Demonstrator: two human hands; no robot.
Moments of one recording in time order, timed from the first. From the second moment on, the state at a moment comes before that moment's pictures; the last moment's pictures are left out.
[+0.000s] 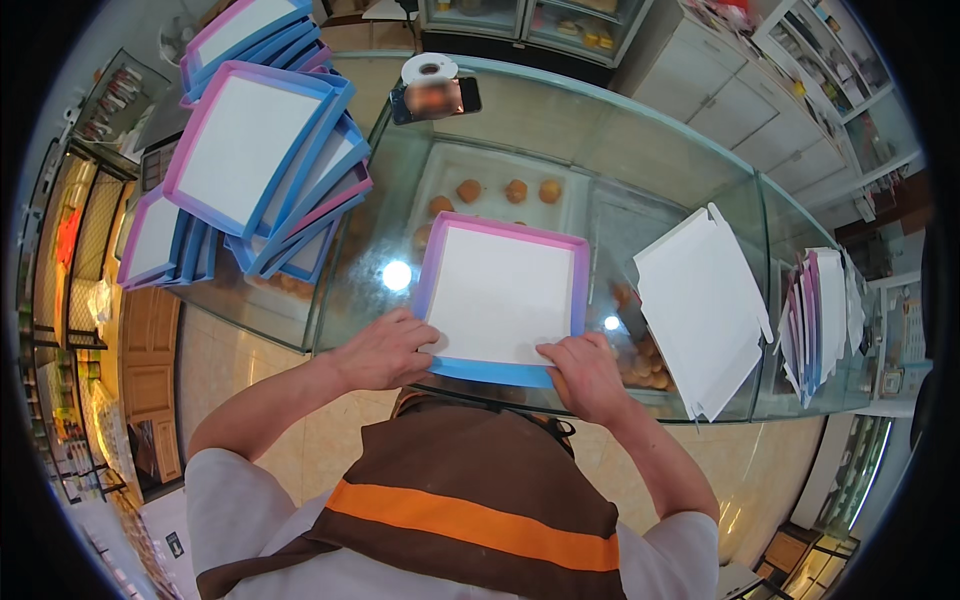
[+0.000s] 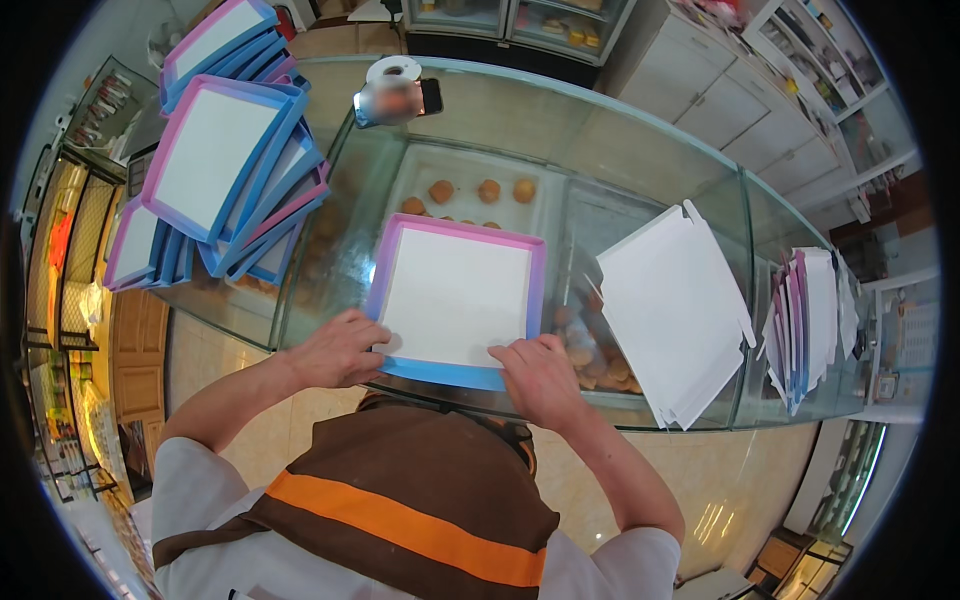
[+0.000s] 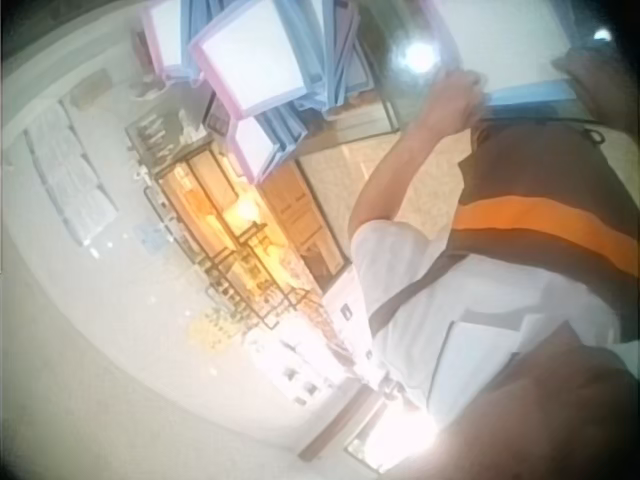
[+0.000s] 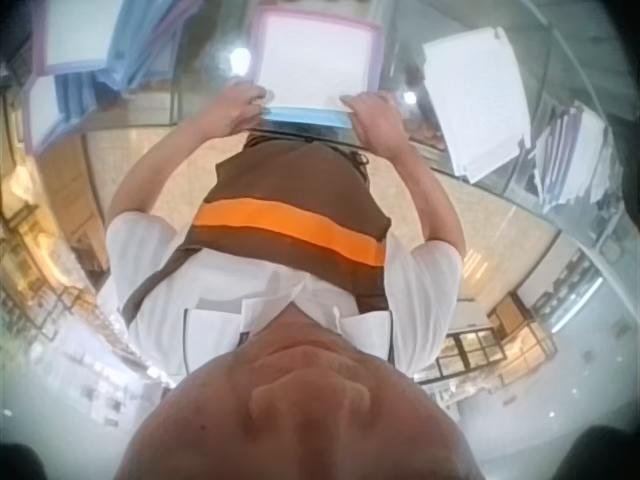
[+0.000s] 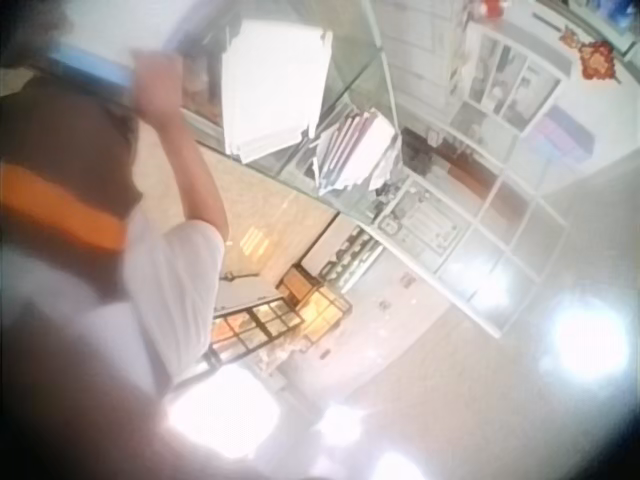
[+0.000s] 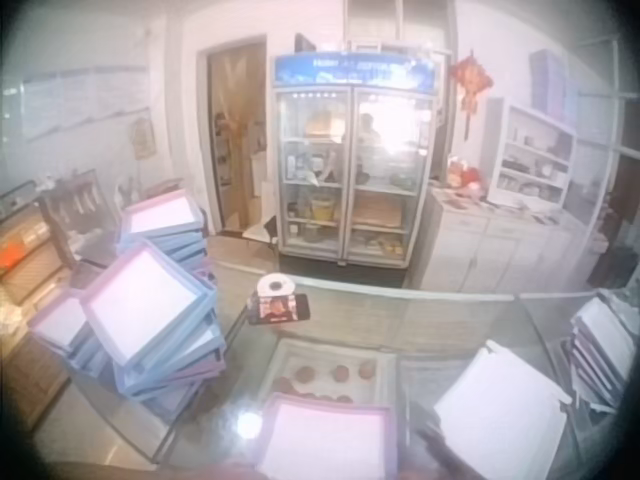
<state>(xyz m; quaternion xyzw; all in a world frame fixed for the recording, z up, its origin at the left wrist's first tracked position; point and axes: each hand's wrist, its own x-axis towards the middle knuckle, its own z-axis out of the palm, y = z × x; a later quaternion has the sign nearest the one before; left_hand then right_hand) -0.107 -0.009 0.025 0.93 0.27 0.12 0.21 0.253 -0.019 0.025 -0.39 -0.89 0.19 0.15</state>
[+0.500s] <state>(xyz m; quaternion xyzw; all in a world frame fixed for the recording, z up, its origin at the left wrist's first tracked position) -0.051 -0.011 0.022 0.94 0.26 0.13 0.18 0.265 -0.028 0.014 -0.42 -0.87 0.19 0.18</state>
